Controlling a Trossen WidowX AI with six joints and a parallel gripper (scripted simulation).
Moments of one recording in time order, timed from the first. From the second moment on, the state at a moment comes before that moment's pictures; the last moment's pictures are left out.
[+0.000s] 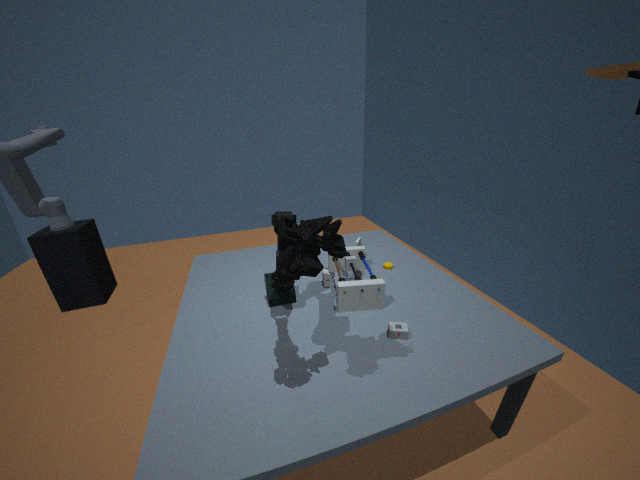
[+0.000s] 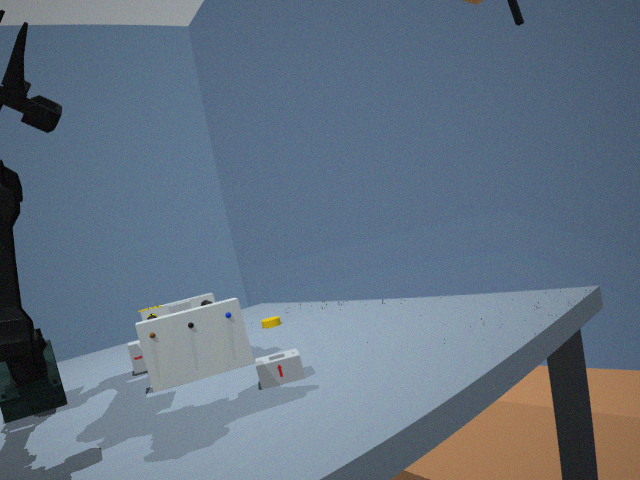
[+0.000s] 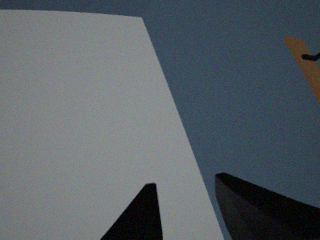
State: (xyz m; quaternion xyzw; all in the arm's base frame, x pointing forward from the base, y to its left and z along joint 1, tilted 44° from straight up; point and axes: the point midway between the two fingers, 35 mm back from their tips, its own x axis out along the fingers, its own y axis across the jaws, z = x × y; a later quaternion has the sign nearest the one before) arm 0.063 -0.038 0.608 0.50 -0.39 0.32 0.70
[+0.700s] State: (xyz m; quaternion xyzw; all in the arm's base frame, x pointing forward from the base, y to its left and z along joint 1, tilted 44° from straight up) arm 0.116 -0.132 0.568 0.84 -0.04 0.52 -0.16
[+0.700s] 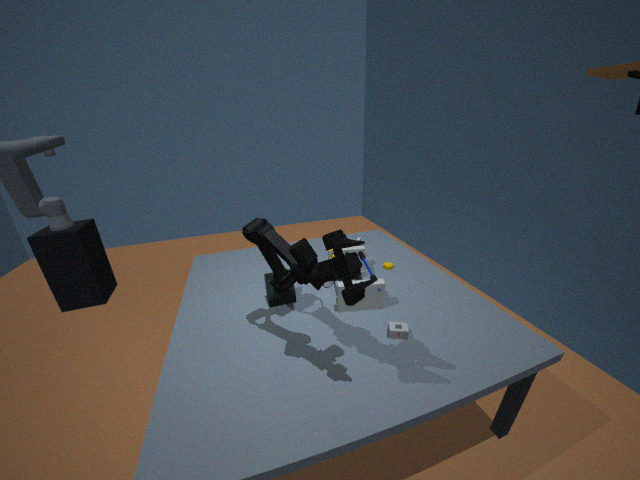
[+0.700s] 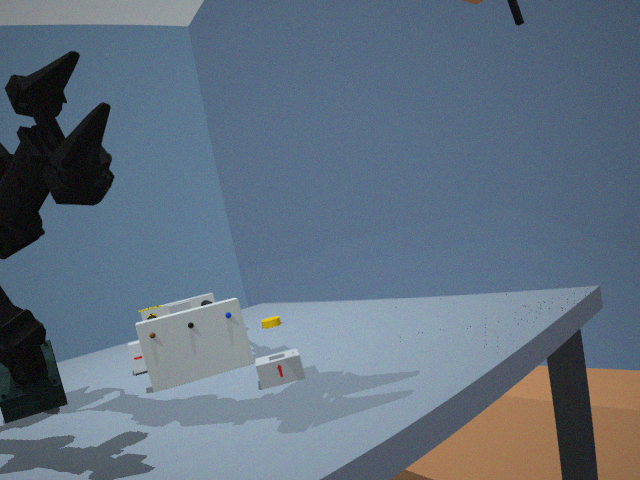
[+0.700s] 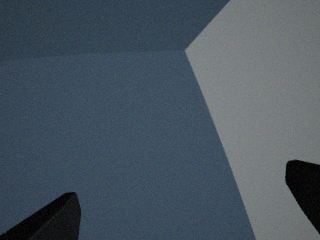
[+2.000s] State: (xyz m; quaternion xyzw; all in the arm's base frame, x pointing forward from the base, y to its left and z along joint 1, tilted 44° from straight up) arm 0.342 0.027 0.289 -0.02 -0.07 -0.02 -1.00
